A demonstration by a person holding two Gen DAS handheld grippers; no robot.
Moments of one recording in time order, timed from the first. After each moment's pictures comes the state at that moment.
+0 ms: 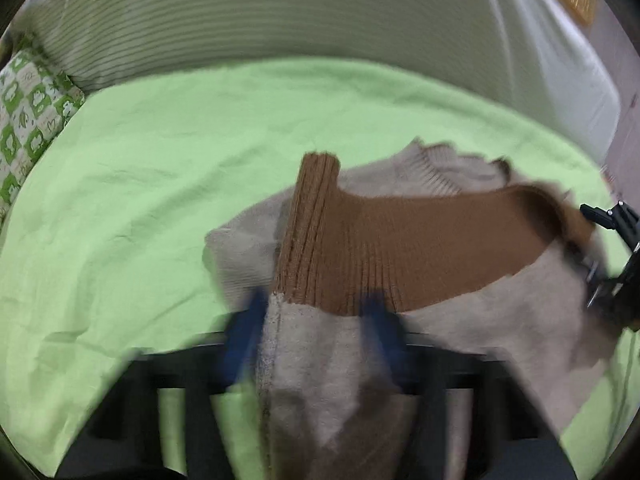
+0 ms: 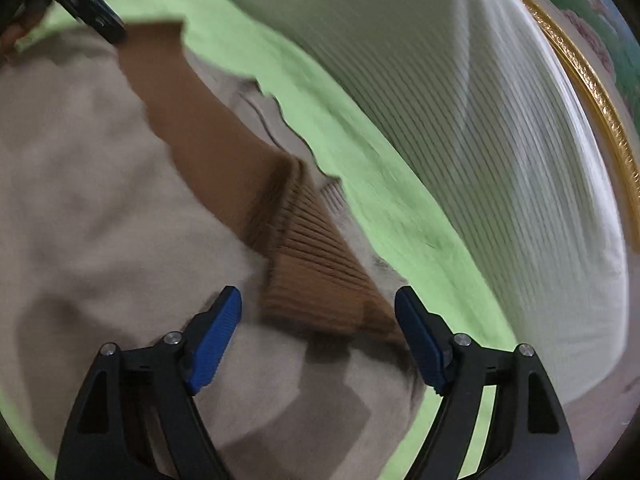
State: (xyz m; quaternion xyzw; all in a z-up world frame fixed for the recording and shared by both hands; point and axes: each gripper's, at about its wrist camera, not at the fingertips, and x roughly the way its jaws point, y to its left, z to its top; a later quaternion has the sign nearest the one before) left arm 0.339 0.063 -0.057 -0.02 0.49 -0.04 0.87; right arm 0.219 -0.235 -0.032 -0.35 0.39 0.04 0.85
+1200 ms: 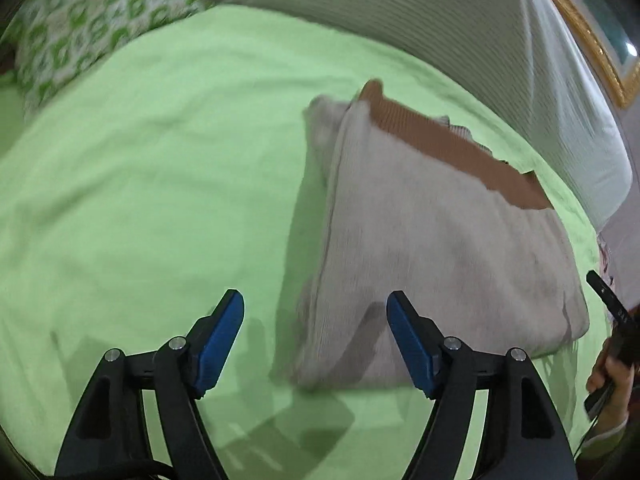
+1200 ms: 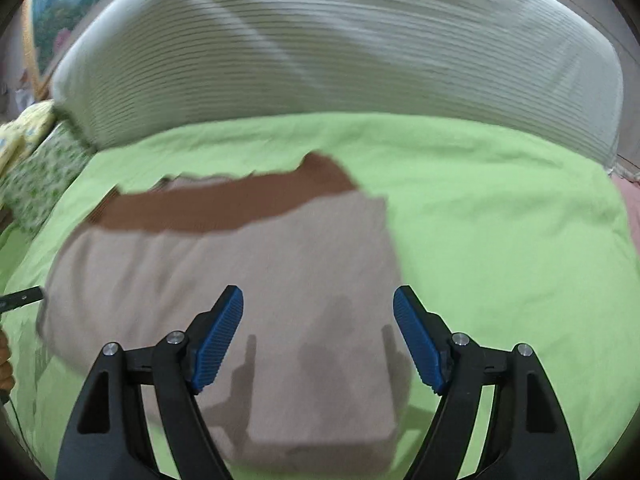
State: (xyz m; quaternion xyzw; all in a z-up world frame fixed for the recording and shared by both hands) left arm 0.187 0.082 -0.058 -0.19 0.49 0.05 0.85; right arm 0.144 -0.318 0.010 0.03 0.40 -0.05 0.92
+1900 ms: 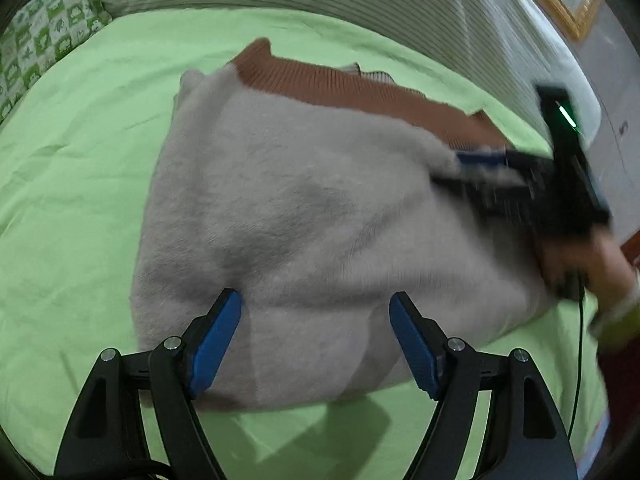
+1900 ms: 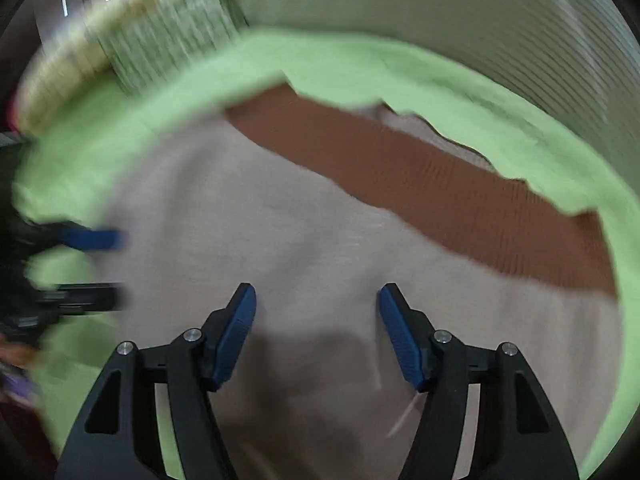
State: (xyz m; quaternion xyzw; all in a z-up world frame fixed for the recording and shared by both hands) left arm 0.199 -0.002 -0.080 -0.11 0.50 -0.05 0.86; right arm 0.277 -0.173 -0.053 -0.15 0.49 0.17 0.84
